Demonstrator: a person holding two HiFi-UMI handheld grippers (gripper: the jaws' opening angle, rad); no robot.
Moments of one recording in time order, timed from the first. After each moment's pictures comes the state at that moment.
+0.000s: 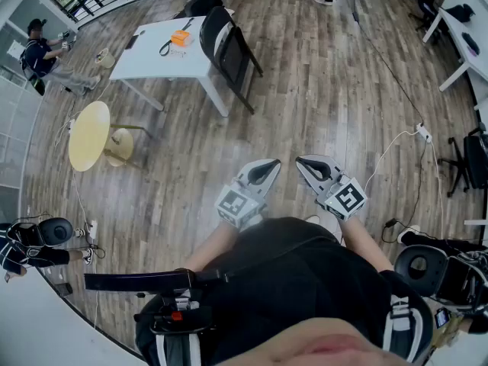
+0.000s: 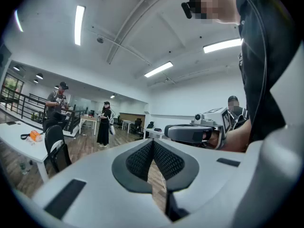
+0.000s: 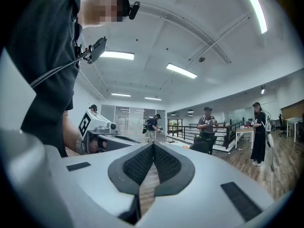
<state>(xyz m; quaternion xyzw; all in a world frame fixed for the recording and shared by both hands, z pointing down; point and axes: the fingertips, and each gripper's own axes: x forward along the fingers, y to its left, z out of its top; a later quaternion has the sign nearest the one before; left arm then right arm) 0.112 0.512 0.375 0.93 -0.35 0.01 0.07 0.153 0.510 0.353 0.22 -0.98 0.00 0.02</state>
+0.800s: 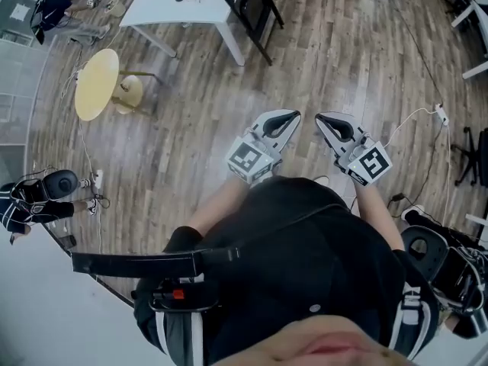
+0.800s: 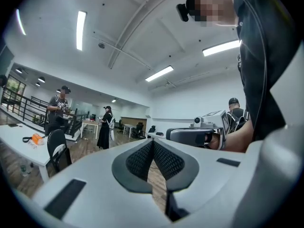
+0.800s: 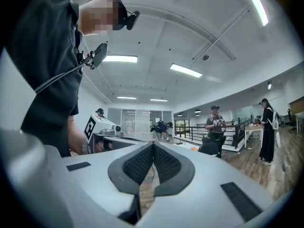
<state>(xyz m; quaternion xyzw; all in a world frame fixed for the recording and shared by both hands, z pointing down) 0.102 0.497 0.359 0.93 -0.36 -0.02 0.05 0.140 0.503 0.345 0.18 -0.98 0.00 0.00</state>
